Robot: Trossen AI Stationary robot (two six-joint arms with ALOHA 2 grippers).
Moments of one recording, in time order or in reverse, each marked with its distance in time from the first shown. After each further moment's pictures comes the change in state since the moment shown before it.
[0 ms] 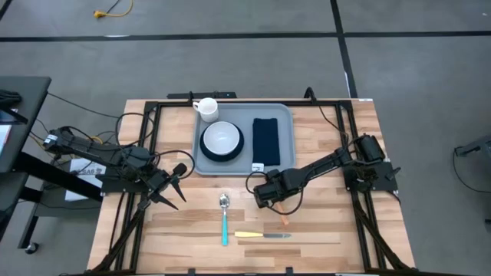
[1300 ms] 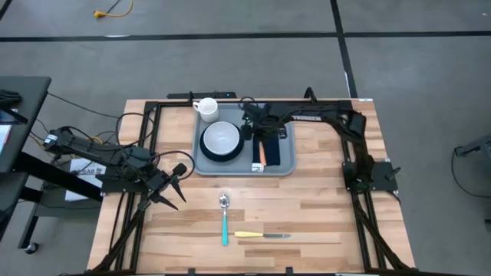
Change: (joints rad) left arm 0.000 0.000 0.000 -0.012 0.000 0.044; right arm -0.620 0.124 0.375 -0.161 -0.095 -0.351
